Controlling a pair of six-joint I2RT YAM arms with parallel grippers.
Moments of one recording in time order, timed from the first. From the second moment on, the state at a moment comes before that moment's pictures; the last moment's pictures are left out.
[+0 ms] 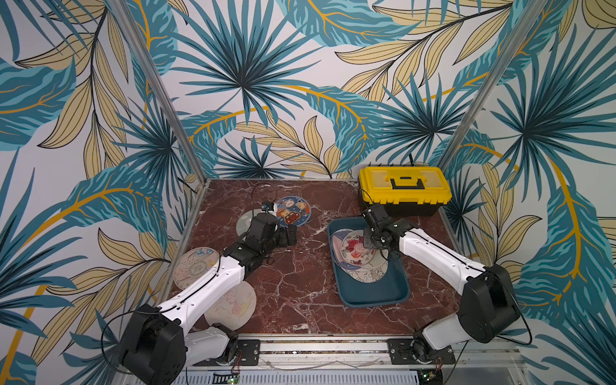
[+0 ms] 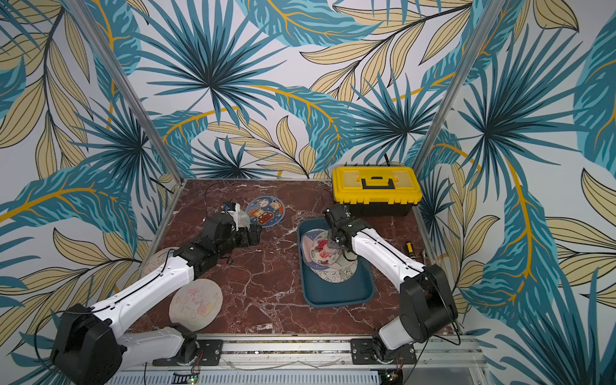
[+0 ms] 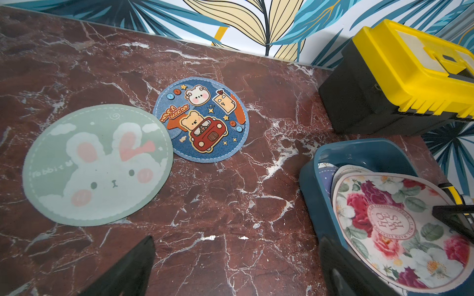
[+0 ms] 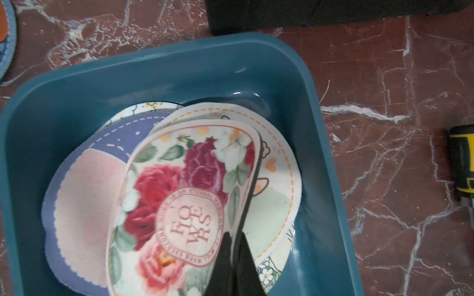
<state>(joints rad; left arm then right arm) -0.47 1.23 0.84 -0.21 -0.10 -0.46 0.44 1.52 1.12 -0.74 0.34 0.51</state>
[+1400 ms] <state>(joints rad) -0.42 1.29 0.84 -0.21 -0.12 -0.48 0.44 1.54 1.22 -0.76 0.23 0.47</state>
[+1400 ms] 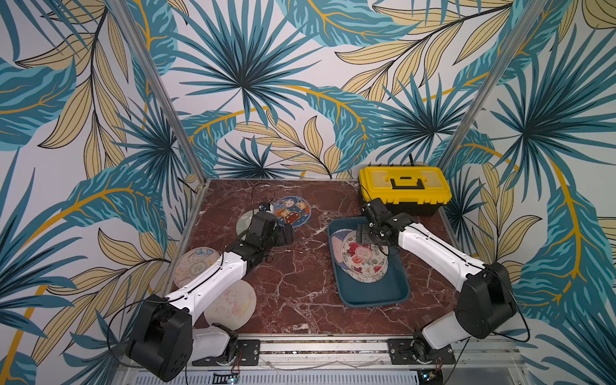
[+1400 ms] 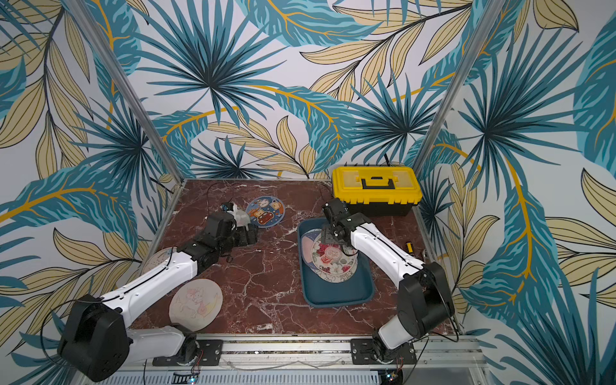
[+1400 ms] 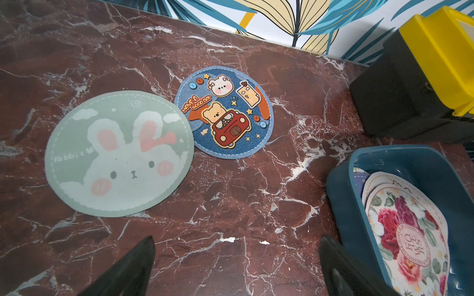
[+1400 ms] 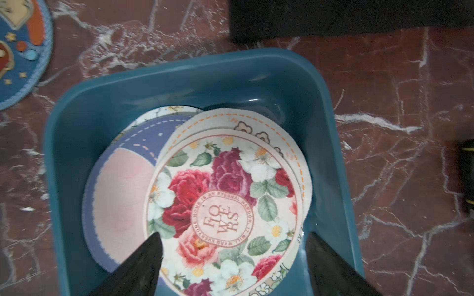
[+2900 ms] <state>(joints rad) -0.25 1.92 1.37 -0.64 -0.19 -0.41 0.60 1.87 1.66 -0.66 0.03 0.35</state>
